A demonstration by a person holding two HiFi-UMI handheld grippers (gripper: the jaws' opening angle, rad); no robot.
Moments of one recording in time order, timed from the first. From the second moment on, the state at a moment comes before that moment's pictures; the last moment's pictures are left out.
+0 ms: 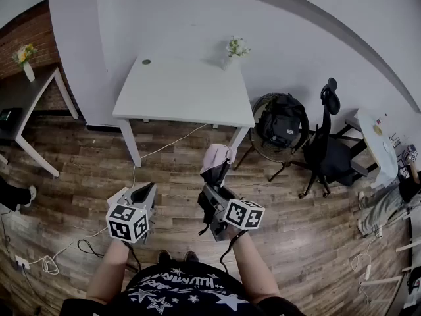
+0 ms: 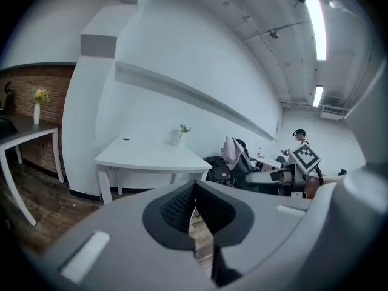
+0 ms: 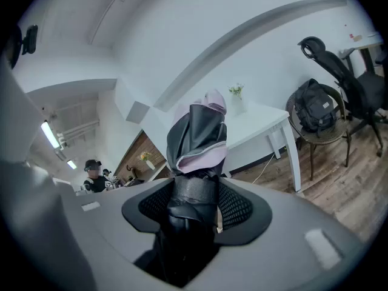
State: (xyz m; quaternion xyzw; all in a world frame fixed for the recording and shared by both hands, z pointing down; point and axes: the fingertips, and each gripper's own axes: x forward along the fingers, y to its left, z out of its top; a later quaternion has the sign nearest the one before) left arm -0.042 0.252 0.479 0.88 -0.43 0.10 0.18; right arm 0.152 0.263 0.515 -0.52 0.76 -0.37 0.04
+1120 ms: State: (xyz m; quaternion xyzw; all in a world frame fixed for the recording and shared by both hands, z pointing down) left arm -0.117 0.226 0.514 0.87 -0.43 0.09 0.23; right arm 0.099 0.248 0.528 -0.52 0.77 -0.37 0.03
